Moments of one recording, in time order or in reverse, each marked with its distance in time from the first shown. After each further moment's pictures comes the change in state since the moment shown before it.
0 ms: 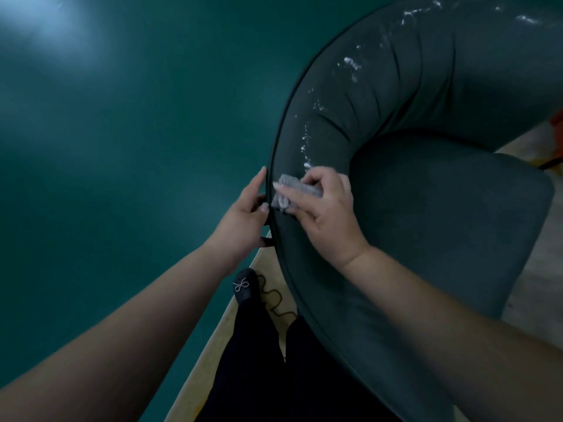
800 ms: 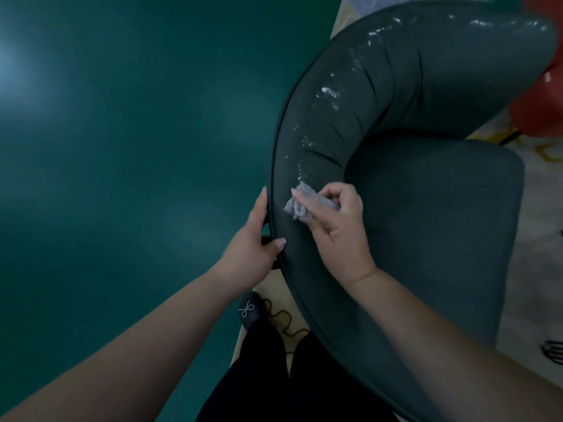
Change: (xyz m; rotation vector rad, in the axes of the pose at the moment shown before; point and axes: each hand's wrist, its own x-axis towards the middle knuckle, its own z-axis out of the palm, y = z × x) left_hand 0.048 0.023 -0.025 0.326 -0.257 0.095; right_hand 0.028 0.000 0.015 0.083 0.206 0.290
